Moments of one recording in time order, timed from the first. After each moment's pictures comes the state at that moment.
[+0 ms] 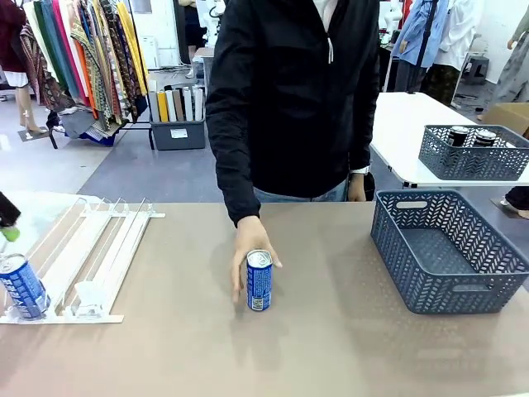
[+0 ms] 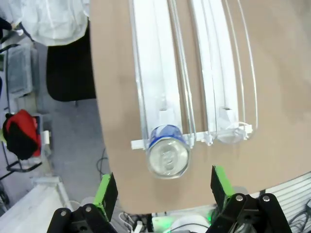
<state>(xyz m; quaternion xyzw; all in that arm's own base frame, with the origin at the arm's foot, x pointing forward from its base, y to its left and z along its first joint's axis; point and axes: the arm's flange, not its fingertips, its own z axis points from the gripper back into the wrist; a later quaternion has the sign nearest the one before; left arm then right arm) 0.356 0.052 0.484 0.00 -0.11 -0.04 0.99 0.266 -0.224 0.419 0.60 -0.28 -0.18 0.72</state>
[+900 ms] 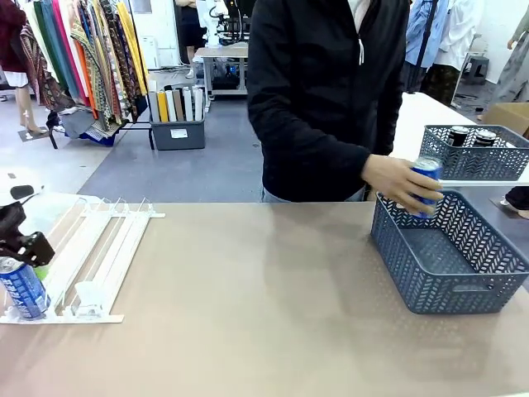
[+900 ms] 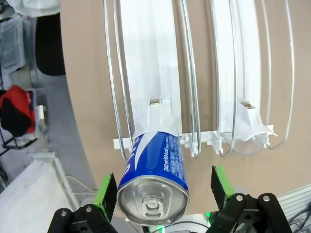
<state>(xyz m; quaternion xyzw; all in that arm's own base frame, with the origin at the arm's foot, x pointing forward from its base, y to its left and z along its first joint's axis) 0.378 0.034 0.403 0.02 -0.03 -0.02 1.00 0.266 -0.224 0.419 0.60 -0.28 -0.18 0.72</state>
